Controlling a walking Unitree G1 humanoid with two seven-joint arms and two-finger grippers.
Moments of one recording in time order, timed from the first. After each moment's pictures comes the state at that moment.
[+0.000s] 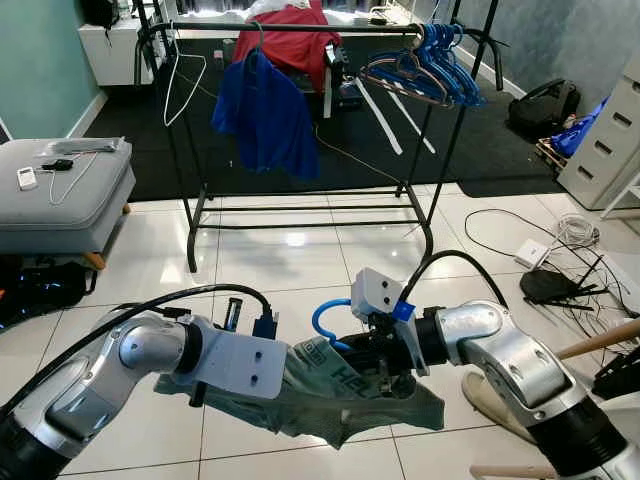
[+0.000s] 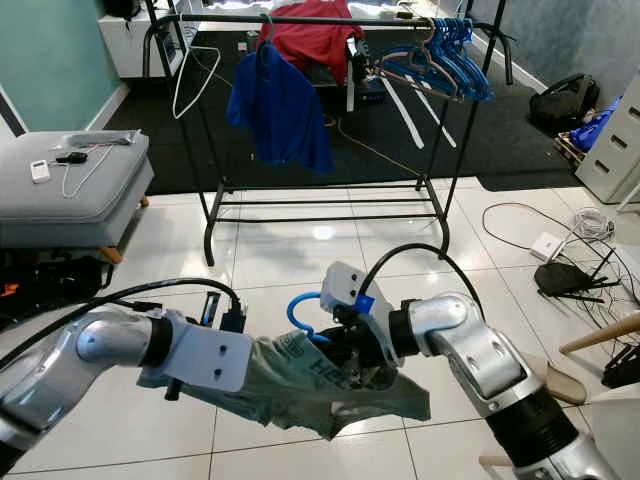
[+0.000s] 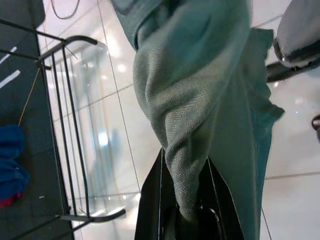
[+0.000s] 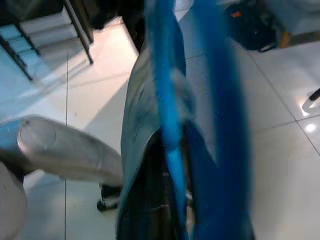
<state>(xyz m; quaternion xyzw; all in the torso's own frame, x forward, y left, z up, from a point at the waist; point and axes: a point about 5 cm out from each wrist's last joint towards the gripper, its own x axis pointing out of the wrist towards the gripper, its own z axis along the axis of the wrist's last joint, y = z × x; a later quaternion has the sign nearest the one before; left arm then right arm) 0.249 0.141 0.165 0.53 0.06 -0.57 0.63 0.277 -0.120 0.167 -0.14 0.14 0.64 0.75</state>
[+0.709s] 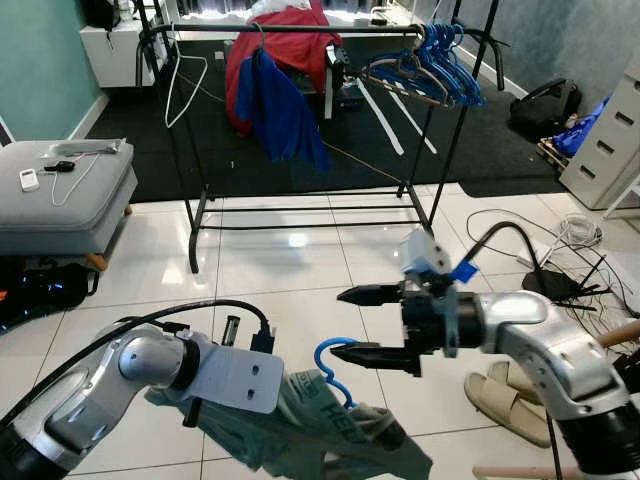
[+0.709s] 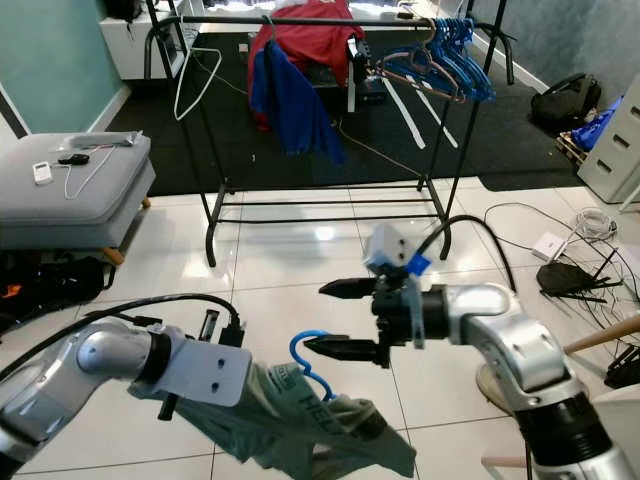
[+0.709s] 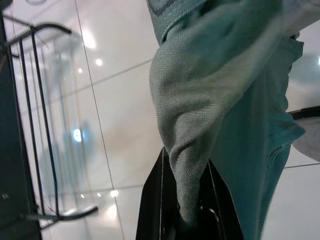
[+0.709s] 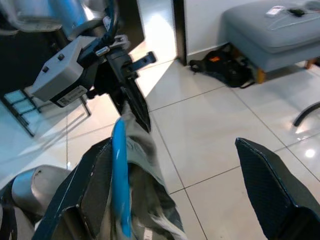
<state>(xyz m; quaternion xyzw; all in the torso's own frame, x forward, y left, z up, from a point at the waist) 0.245 0.152 0.149 0.49 0.10 -0.57 0.64 0.273 -0.159 0.198 -0.05 0.09 0.61 0.79</state>
